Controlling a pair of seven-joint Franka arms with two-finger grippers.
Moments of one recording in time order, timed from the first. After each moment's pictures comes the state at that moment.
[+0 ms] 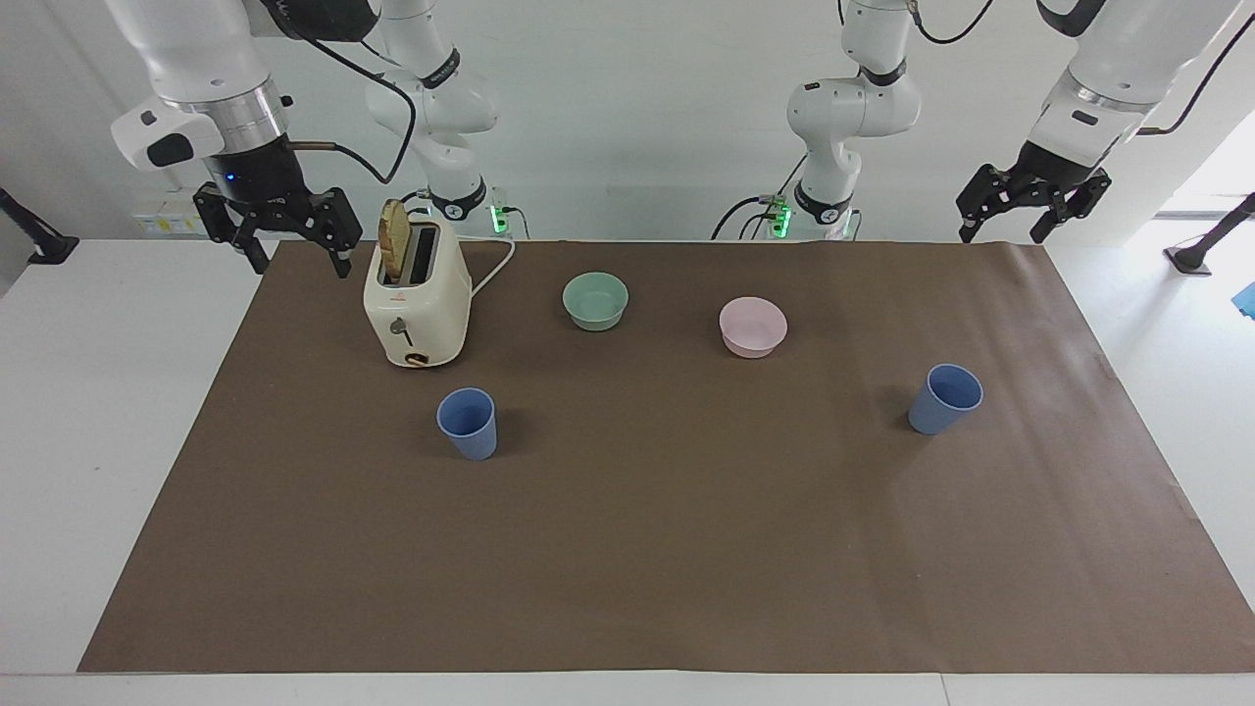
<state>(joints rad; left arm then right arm) 0.02 -0.13 -0.01 -1.67 -0.02 1.58 0.03 -0.08 0.06 0.10 -1.42 -0.04 1.59 0.07</state>
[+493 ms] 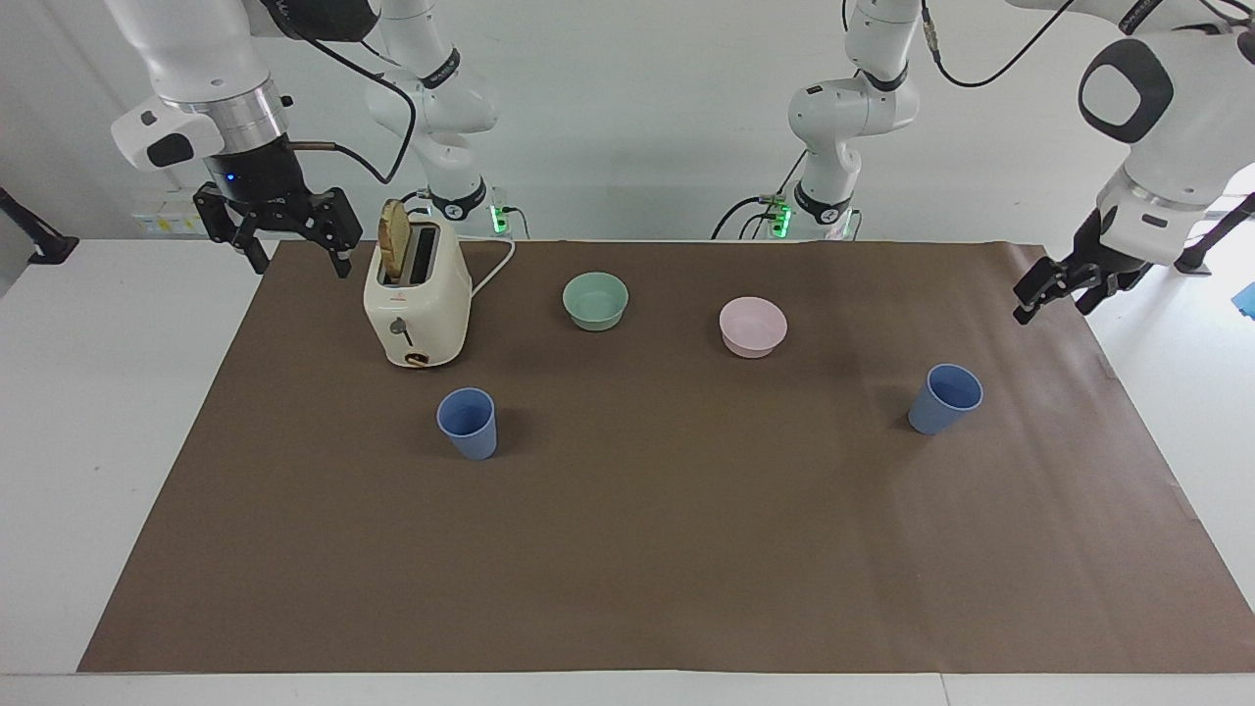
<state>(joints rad) 0.14 0.05 -0.01 -1.73 -0.02 1.81 -0.01 -0.08 0.06 0.10 -1.42 -0.04 1.59 0.07</state>
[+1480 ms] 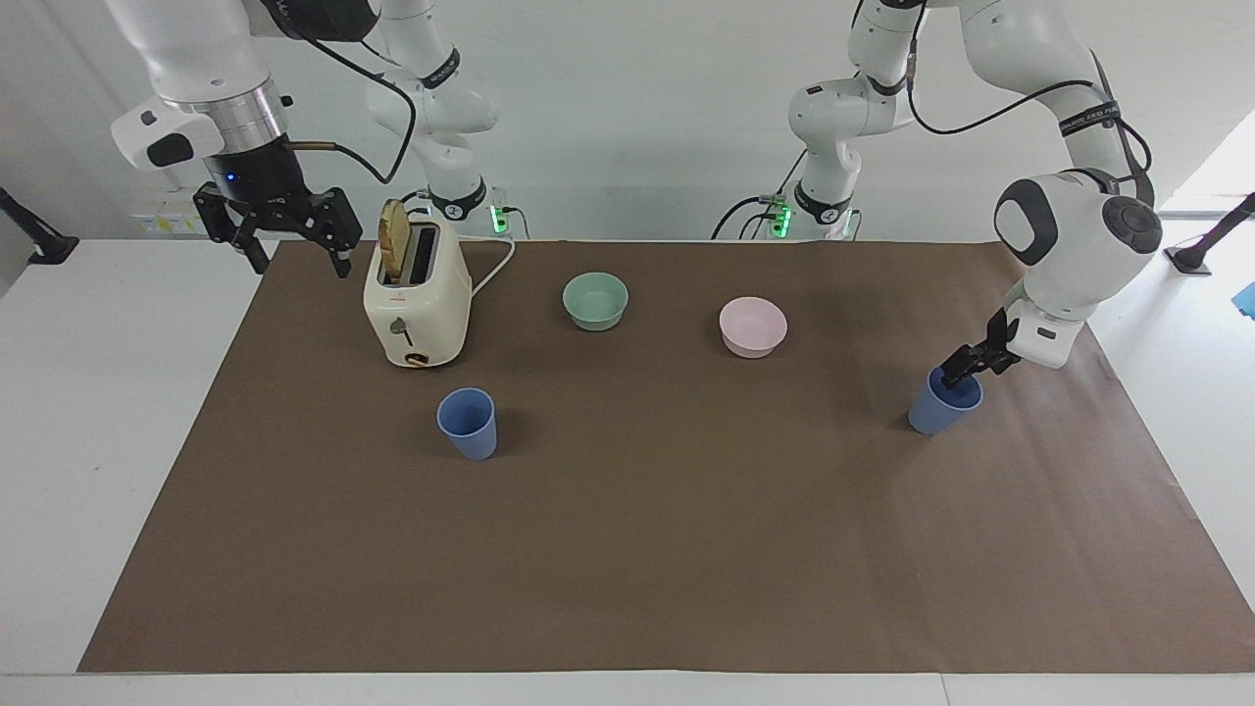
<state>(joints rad) 0.13 0.11 -0.03 -2.05 -0.04 2.12 -0.12 -0.08 0.06 0.10 -1.42 -0.04 1.59 0.07</state>
